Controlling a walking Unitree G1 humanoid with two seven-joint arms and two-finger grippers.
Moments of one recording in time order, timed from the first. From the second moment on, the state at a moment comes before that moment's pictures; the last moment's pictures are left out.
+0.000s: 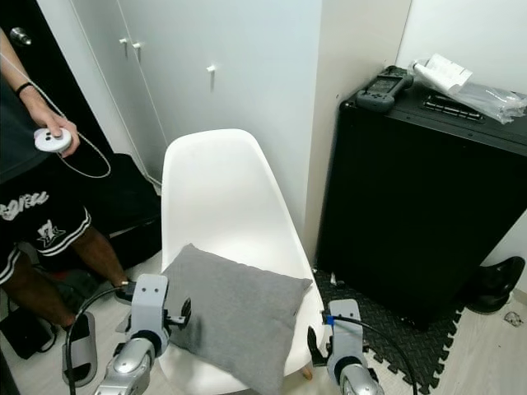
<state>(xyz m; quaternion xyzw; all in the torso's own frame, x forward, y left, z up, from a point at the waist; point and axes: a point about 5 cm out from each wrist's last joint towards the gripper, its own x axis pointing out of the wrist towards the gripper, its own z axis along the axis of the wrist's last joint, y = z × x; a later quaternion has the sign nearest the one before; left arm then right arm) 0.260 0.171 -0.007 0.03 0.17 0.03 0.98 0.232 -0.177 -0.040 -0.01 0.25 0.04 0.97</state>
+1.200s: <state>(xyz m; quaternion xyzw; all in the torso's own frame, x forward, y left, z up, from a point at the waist) 0.273 0.162 0.006 0.03 0.14 0.02 0.99 0.227 -0.190 -0.043 -0.01 0.26 0.01 0.96</state>
